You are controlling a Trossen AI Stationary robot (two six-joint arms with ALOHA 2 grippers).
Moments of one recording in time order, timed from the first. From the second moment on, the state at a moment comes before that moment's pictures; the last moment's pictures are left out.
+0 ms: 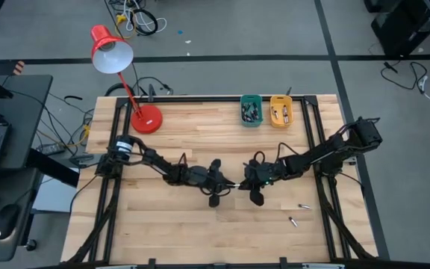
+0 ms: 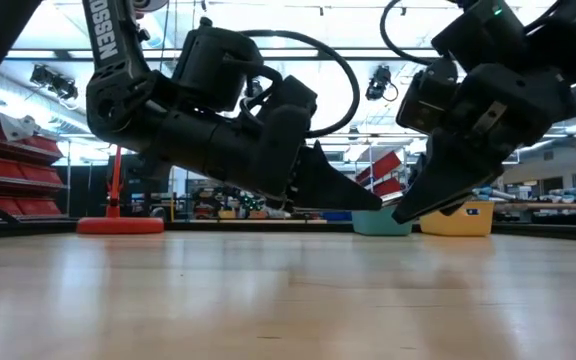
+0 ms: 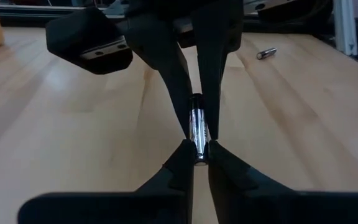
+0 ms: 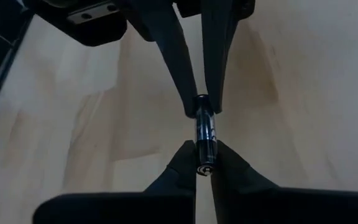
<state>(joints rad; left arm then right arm) -0.16 2.11 0.87 0.98 -0.09 -0.08 0.19 1.57 0.49 0.41 -0.01 0.45</state>
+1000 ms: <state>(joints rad) -0.11 1.92 0.79 0.94 -0.72 0.14 -0.41 0.97 0.49 -0.37 0.53 0.48</state>
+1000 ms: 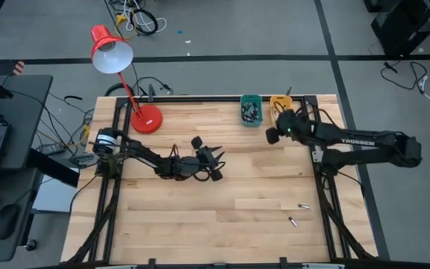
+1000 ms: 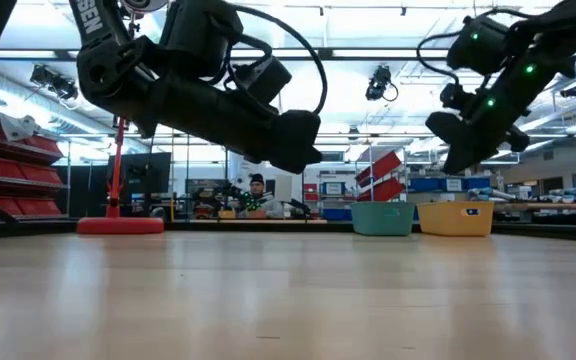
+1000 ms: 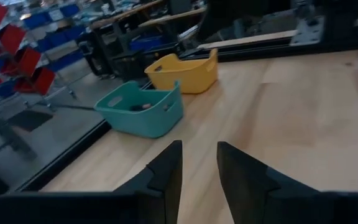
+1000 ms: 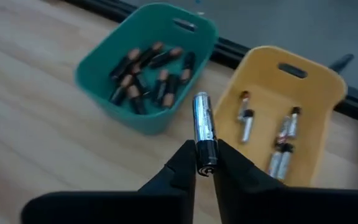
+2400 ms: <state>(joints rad) -0.18 1.92 0.79 0.87 -0.52 -0.16 0.34 1.20 0.55 -0.60 0.00 1.04</state>
